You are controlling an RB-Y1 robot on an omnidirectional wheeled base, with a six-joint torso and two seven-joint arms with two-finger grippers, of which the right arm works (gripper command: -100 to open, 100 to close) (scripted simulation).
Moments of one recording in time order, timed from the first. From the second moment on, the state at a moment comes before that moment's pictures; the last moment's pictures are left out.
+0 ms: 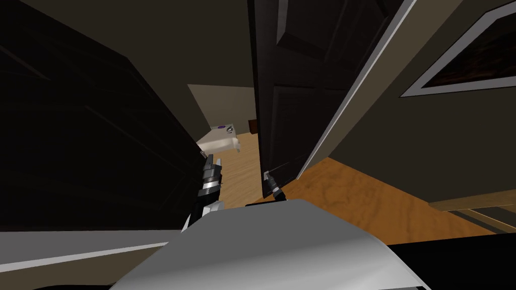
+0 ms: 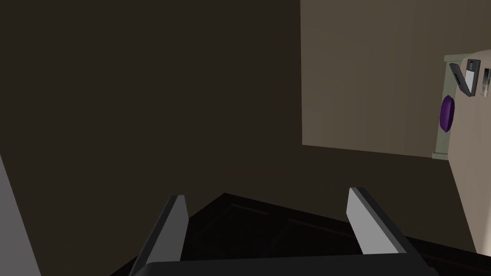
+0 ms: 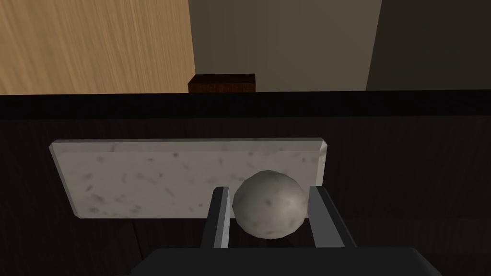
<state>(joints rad) 0.14 -0.07 0.36 -0.98 0.00 -0.73 -0.03</state>
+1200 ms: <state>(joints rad) 0.12 -0.07 0.29 -0.96 -0.02 -0.74 -0.01</state>
